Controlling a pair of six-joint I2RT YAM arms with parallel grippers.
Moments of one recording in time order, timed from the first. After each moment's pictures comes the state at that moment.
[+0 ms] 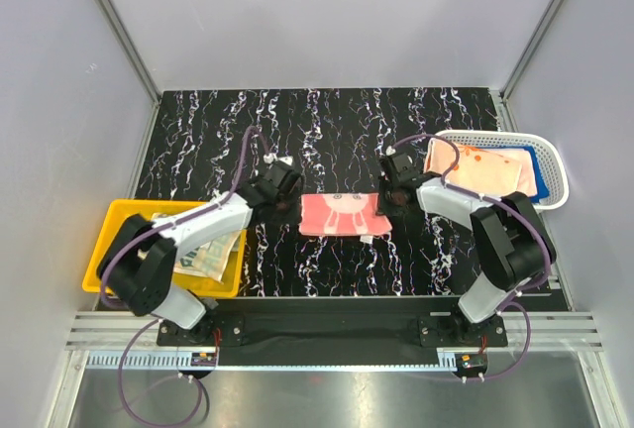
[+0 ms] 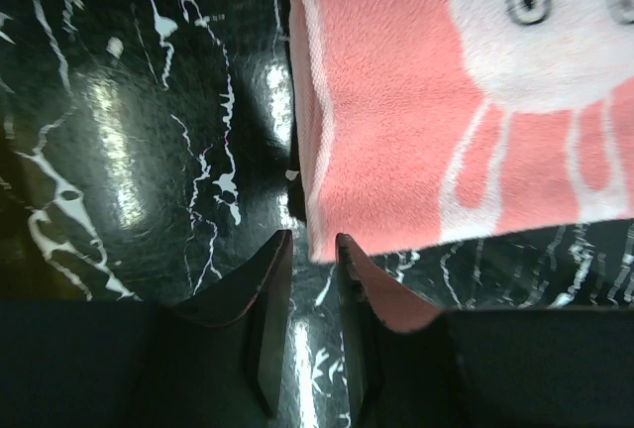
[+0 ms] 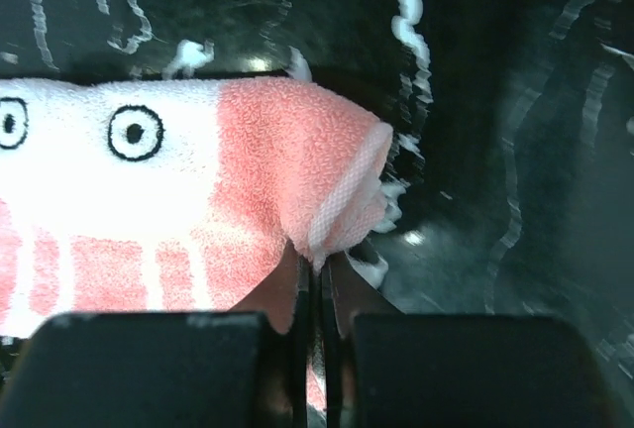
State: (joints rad) left arm -0.67 1.52 0.90 -0.39 -0.10 -0.68; right arm 0.45 1.66 0.91 -0.29 0.02 0.52
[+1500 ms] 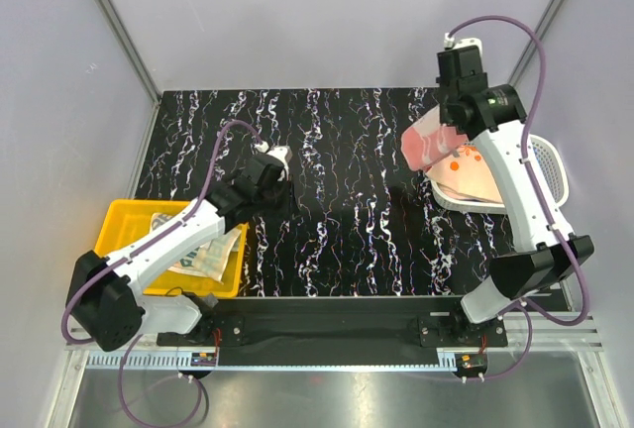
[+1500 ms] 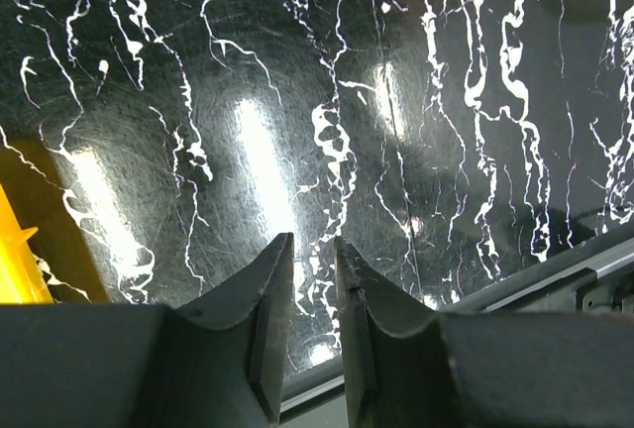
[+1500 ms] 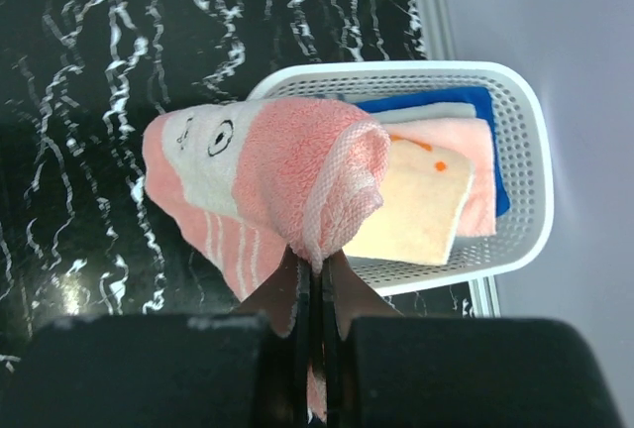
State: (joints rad) left arm -0.67 1.26 0.98 -0.56 0.01 -0.55; right arm 0.32 1.58 1.91 -1.06 0.53 0.12
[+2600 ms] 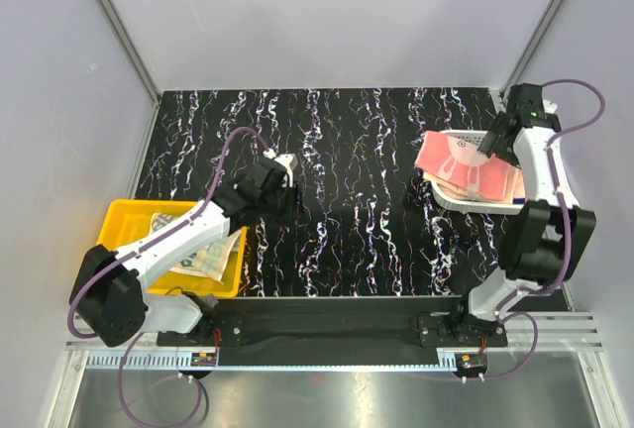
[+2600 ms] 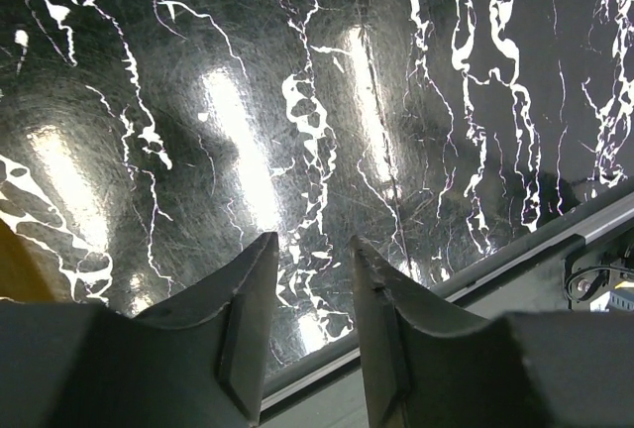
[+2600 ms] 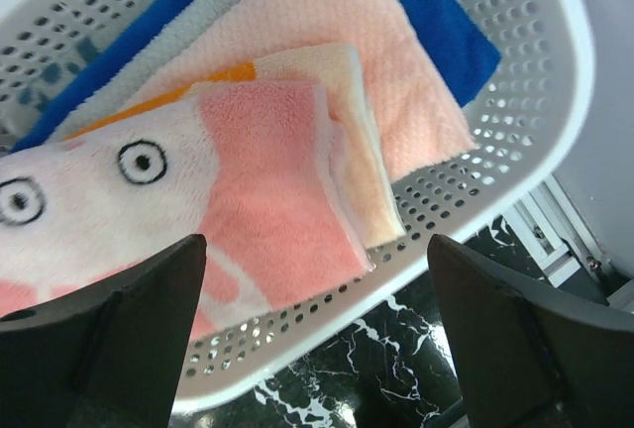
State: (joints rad) left arm -0.67 1.30 0.92 -0.50 0.11 -0.55; right arm -0.22 1.69 1.50 -0.84 0.37 0.33
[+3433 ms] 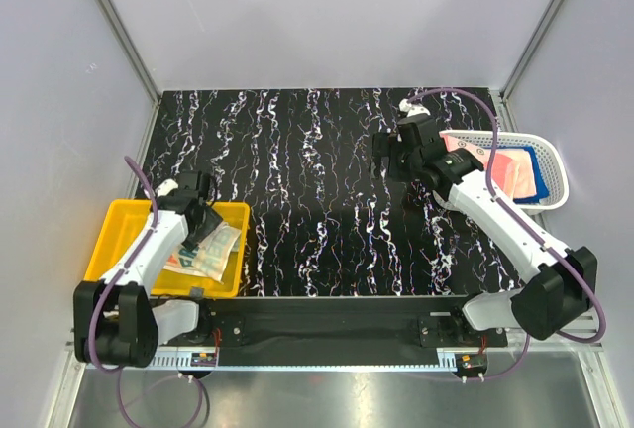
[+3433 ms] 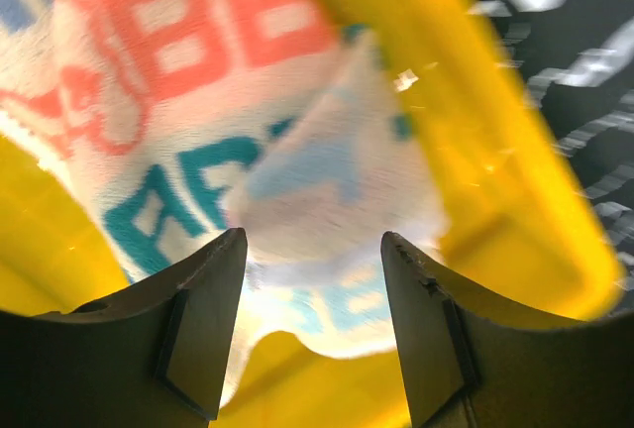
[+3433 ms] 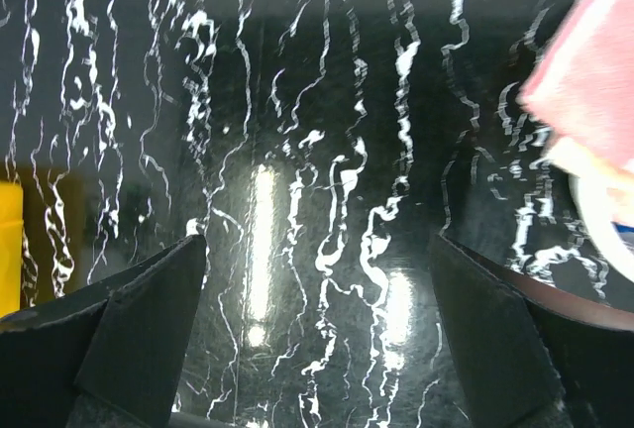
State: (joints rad) left arm -0.10 1.15 0.74 -0.78 -0.35 -0.92; right arm 0.49 1.35 1.25 -0.64 0.15 0.43
